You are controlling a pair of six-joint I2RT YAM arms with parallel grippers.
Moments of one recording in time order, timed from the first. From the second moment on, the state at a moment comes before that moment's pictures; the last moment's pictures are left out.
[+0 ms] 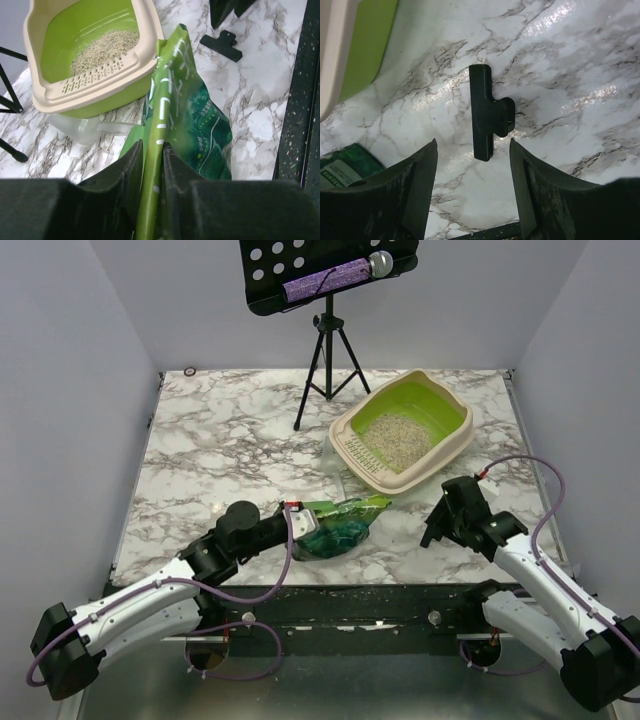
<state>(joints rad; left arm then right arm) -0.88 0.73 0.42 0.13 0.23 0.33 0.40 0.86 0.58 -0.70 0.33 0.88</state>
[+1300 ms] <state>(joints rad) -0.89 0.62 0.38 0.28 0.04 0.37 0.31 0.97 0.43 -0.43 0.27 0.96</state>
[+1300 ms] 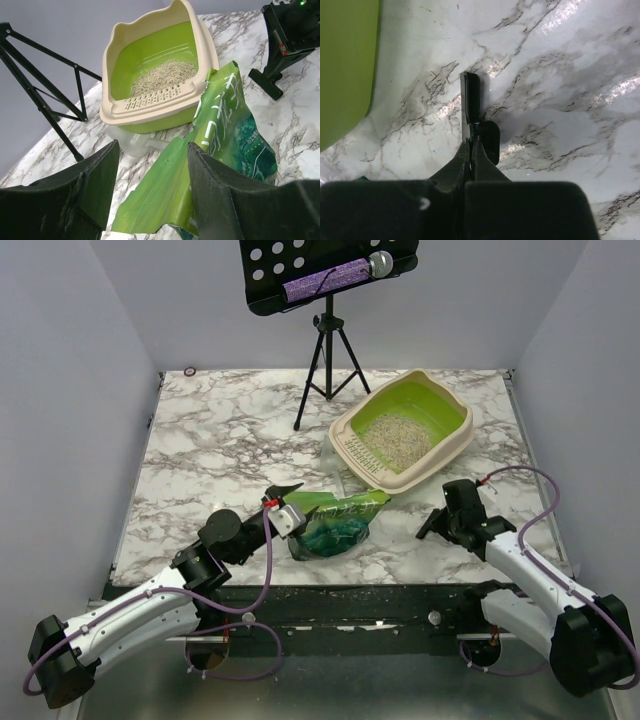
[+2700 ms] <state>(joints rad) -0.88 0.86 0.93 -0.03 0.30 -0.25 0.50 0.76 0.94 -0.28 -0.63 0.25</state>
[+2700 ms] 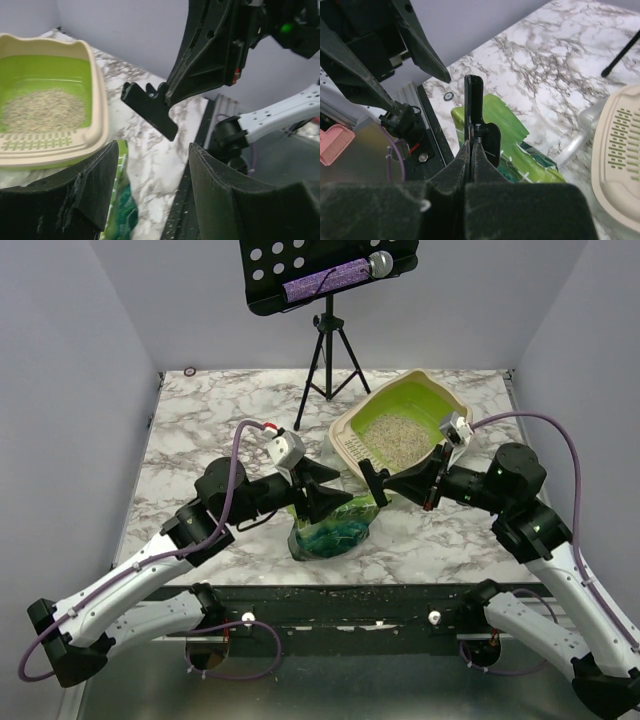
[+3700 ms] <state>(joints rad) -0.77 0.96 0.84 0.40 0.55 -0.63 0.62 0.82 0.96 -0.09 -0.69 0.29</state>
